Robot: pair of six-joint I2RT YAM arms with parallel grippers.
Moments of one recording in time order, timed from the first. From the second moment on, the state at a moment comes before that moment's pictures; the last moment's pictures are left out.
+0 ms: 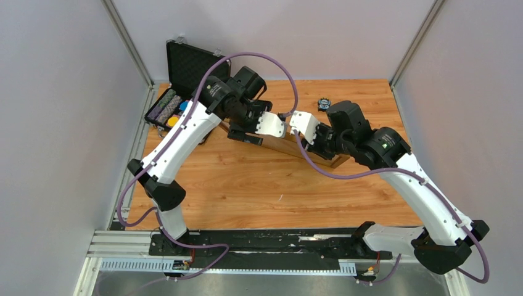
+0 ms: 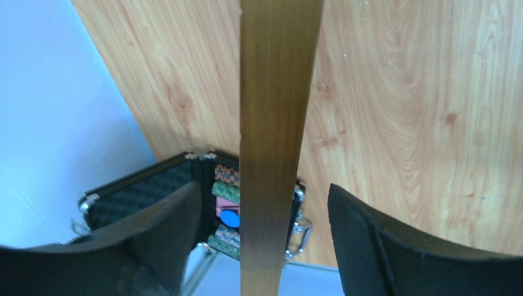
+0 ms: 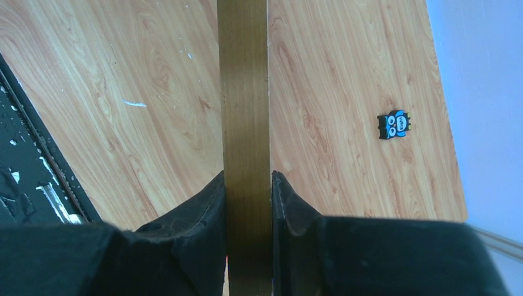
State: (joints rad) left arm -0.77 1.79 2.21 -1.53 0.07 1.14; right arm 0.71 1.18 1.49 -1.04 -0.09 -0.61
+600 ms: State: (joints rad) left arm -0.59 1.56 2.05 -1.25 0.14 1.08; right arm 0.69 1.29 1.66 -1.11 -0.14 -0.51
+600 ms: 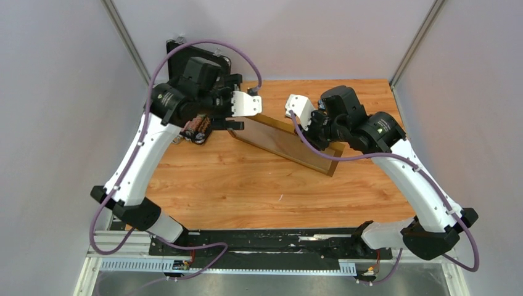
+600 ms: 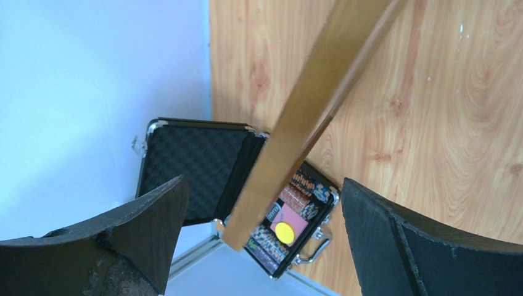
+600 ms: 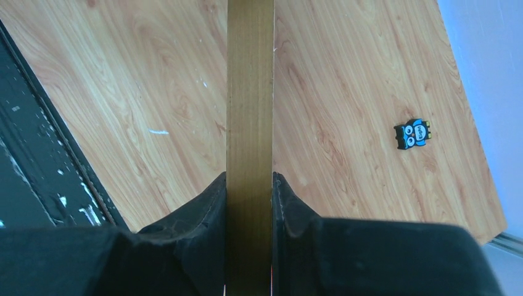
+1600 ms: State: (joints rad) left arm -0.58 1.26 1.65 -0.99 0.21 0.90; right arm 0.28 1.41 1.73 -1.05 -0.39 -0.14
